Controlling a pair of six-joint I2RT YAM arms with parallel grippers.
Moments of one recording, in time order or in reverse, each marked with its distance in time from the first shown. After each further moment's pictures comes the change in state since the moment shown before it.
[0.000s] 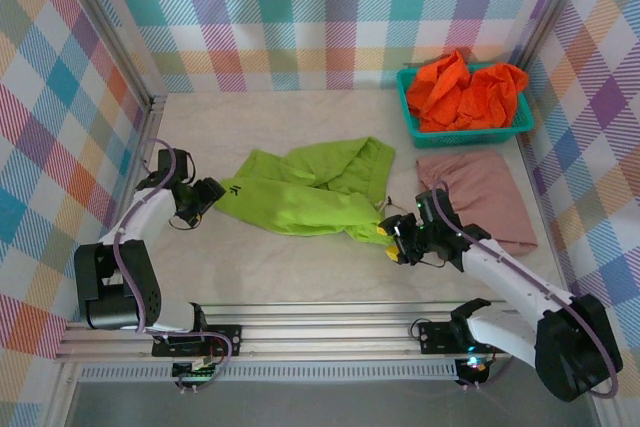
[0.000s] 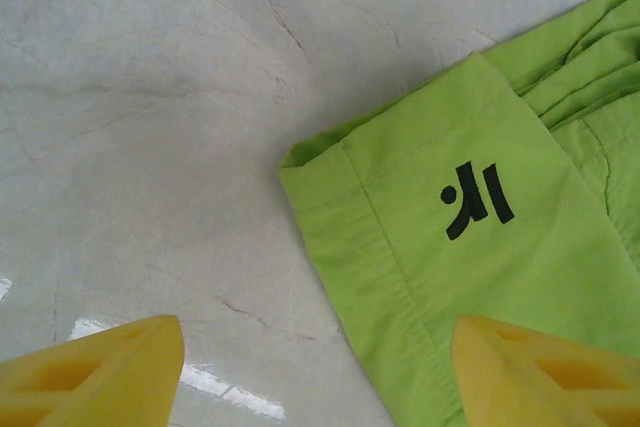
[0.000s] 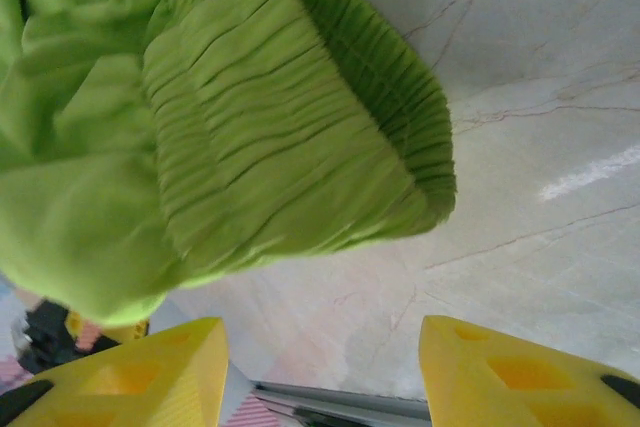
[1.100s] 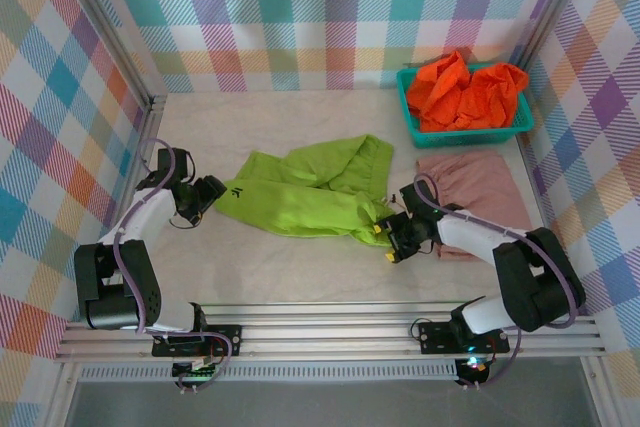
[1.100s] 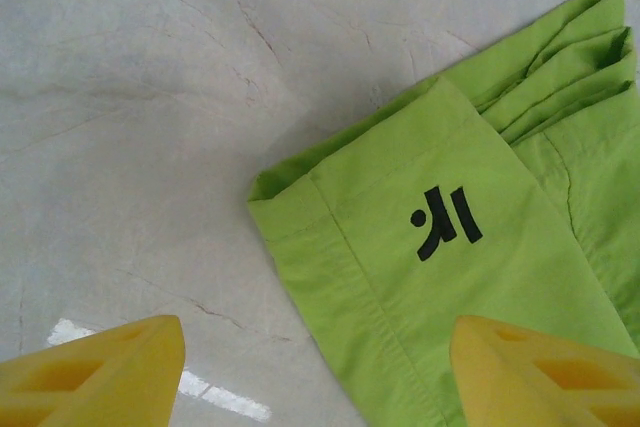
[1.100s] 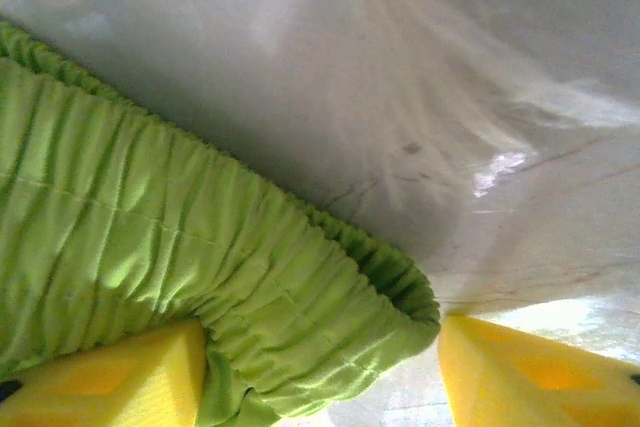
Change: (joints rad) left arm 0.000 0.000 0.000 0.023 0.034 -0.010; right arm -0.025 0.372 0.117 -0.007 0.042 -0.005
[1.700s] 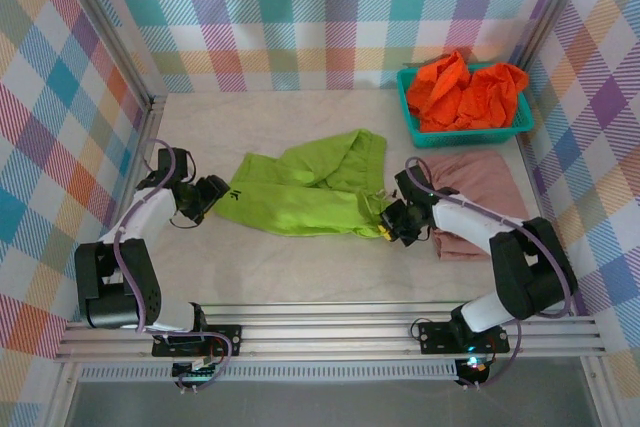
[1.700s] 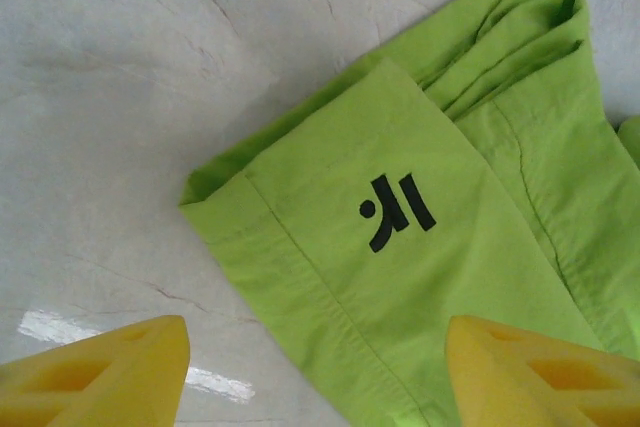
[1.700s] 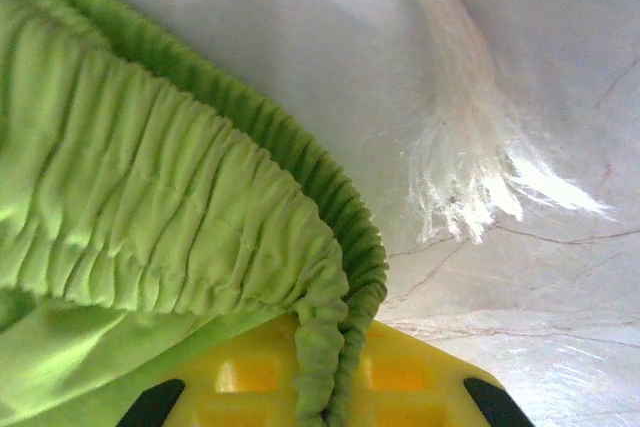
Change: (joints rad) left arm 0.000 0.017 0.000 0.006 0.080 -0.005; right arm 0.000 0.048 0.153 -0.130 0.096 -0.179
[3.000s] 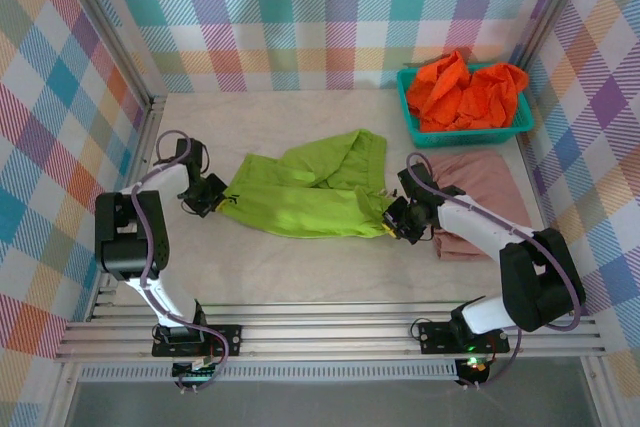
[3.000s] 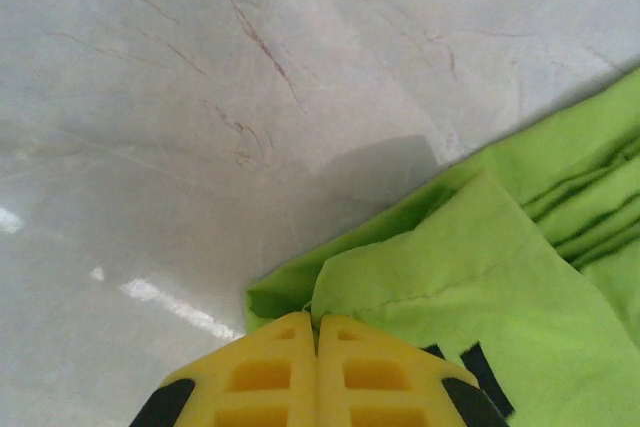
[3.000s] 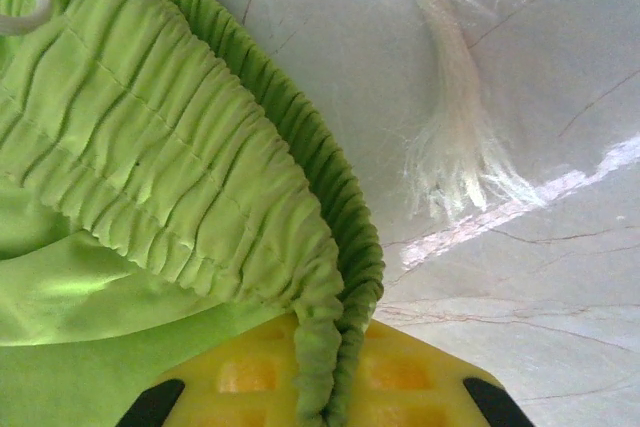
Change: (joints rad) left arm -0.038 0.286 0.189 -0.083 -0.120 -0.048; right arm 0.000 -0.056 0.018 -0.063 0.045 -0.126
